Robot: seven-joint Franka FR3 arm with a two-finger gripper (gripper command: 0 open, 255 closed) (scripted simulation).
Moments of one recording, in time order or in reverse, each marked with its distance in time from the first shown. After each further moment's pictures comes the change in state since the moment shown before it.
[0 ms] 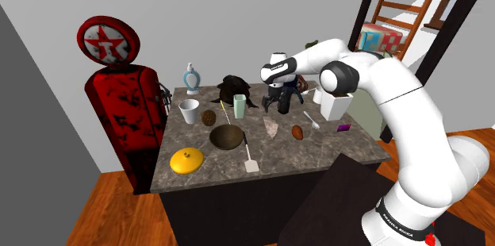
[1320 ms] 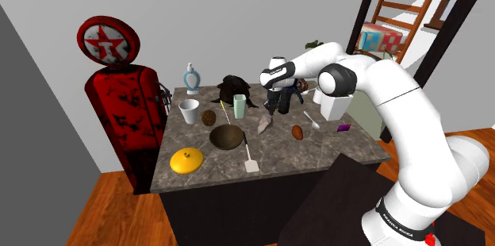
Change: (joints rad) arm 0.004 0.028 0.005 -0.014 0.006 0.066 0.001
